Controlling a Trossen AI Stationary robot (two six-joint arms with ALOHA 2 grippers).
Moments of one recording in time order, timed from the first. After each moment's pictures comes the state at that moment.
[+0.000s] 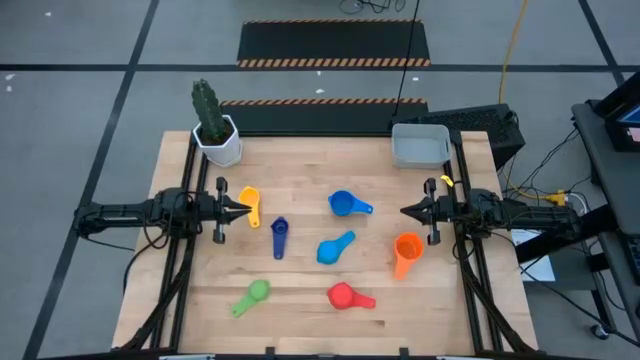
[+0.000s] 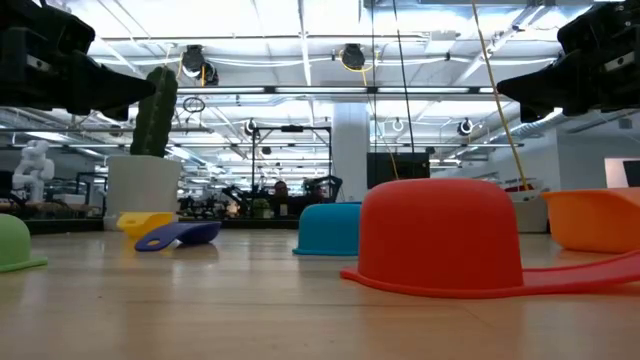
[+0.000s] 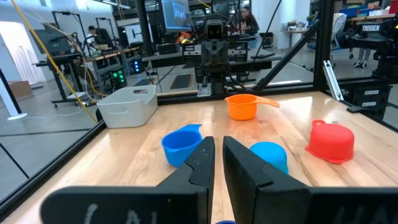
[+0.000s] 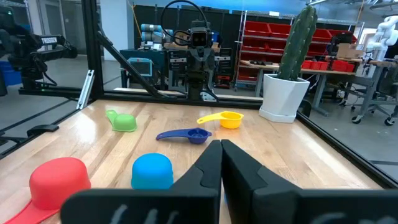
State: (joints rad) left arm 0.04 0.03 0.01 0.03 0.03 0.13; right arm -0.03 0.01 0.01 0.01 -0.03 -0.07
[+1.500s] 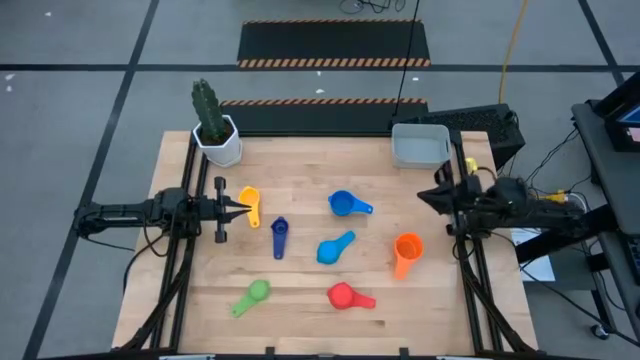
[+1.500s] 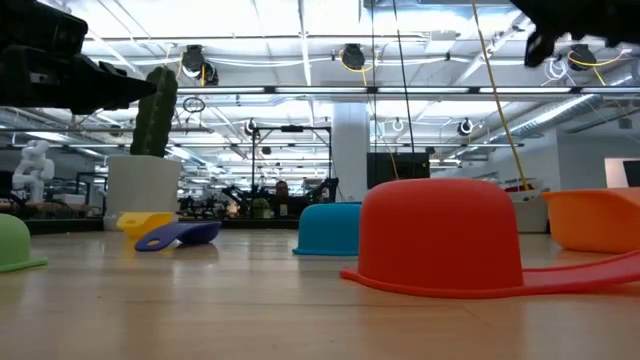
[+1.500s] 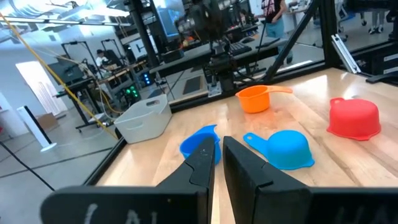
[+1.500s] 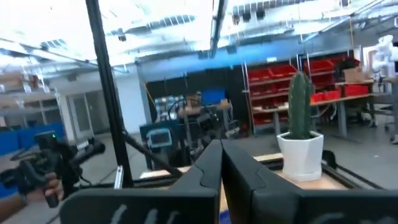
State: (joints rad) left arm 0.04 0.03 0.01 0.03 0.02 0.33; right arm -0.03 0.13 0.26 0.10 -0.02 0.17
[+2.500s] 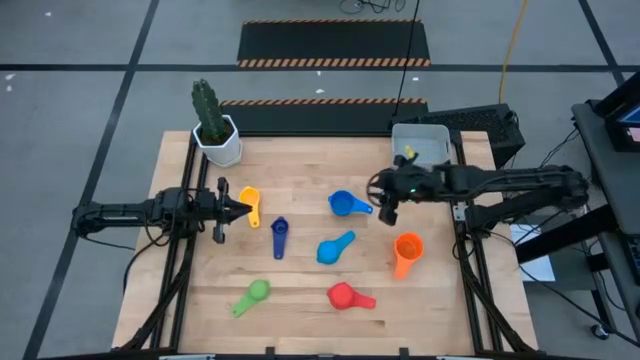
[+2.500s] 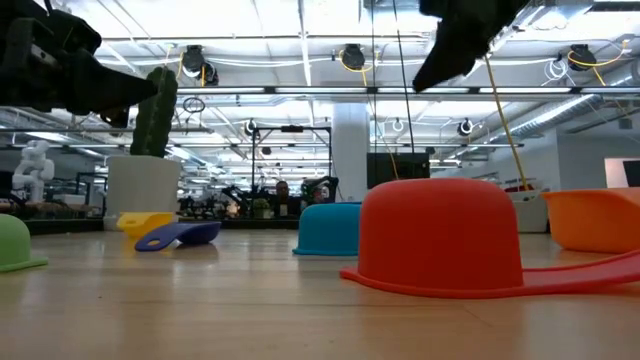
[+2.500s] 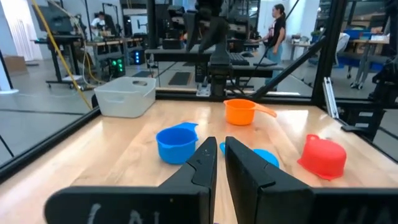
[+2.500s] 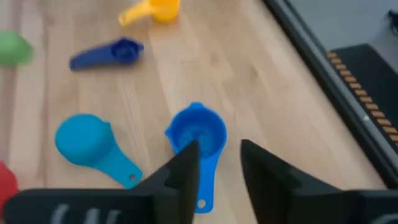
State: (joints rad) left arm 0.04 0.06 0.01 0.06 0.02 -0.01; right arm -0.03 1.15 0.94 -0.56 0.26 0.13
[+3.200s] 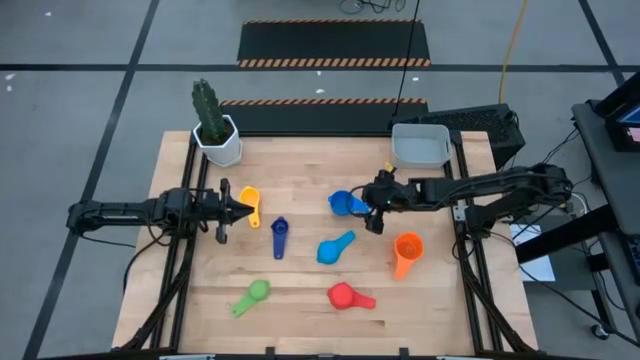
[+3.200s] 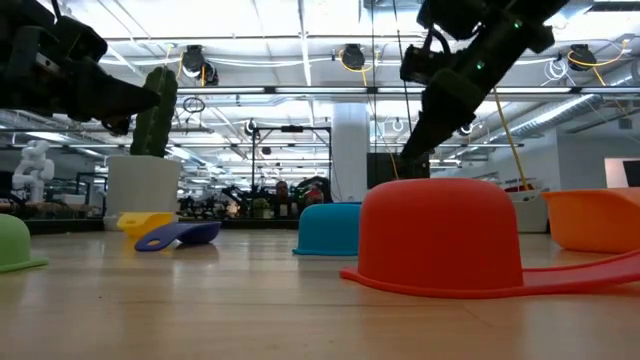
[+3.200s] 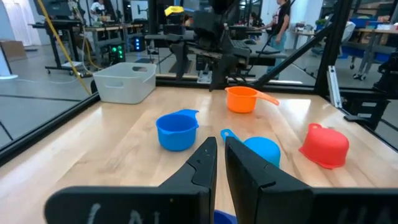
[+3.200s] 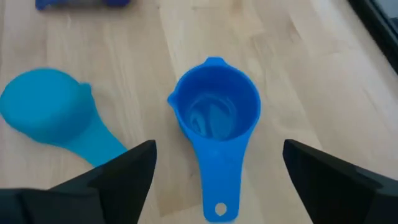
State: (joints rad) left arm 0.04 0.12 0.01 0.07 0.00 -0.03; right arm -0.06 1.32 0.74 -0.25 0.20 0.11
